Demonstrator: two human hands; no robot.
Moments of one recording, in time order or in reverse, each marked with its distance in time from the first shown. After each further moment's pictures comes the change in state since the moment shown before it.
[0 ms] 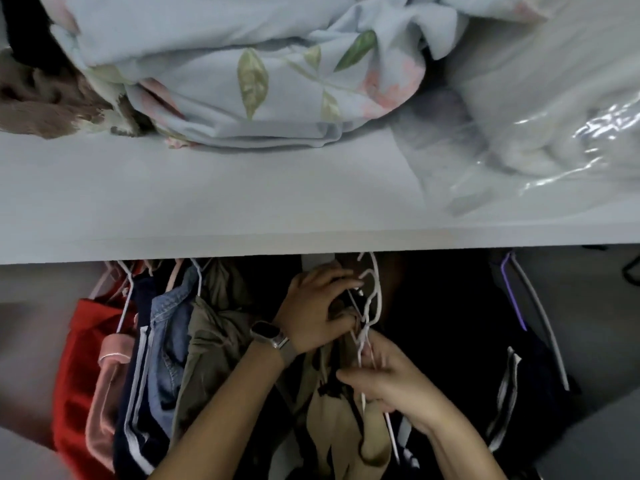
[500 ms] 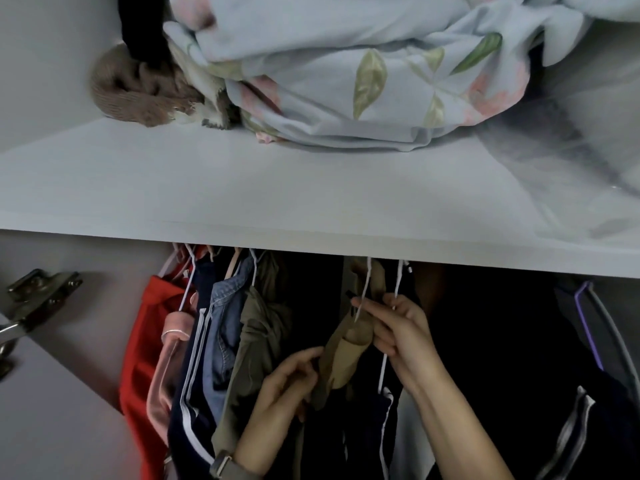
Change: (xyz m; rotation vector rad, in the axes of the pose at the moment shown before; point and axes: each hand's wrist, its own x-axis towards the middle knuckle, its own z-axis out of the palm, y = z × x) left_hand -0.145 -0.002 -0.006 -1.118 0.250 -0.609; right_hand 0.074 -0.018 0.036 0.552 0.266 -0.108
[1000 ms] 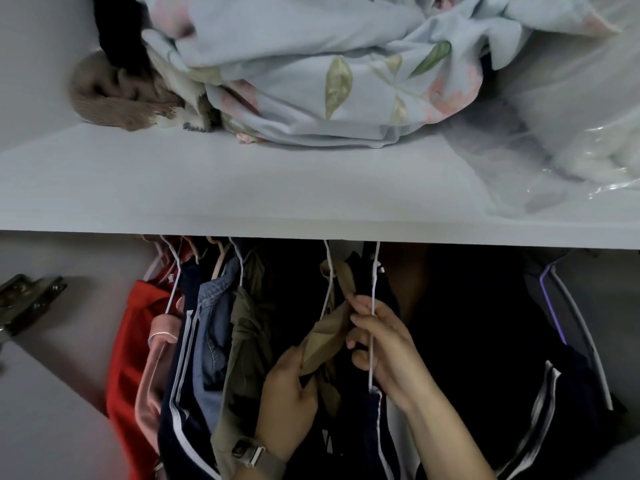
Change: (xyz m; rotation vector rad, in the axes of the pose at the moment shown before) left_hand 0.009 -0.011 0.022 0.606 0.173 0.311; right_hand -0.033 0.013 -0.006 -0.004 -0.009 0.084
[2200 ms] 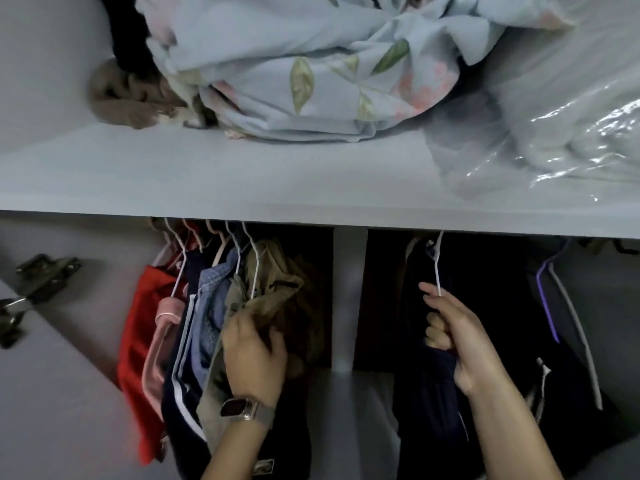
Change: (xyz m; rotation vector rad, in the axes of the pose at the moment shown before) left_hand 0.014 -0.008 -0.002 0.427 0.511 -0.089; right_hand -0.008 -0.048 -0.093 -0.047 0.225 -0.066
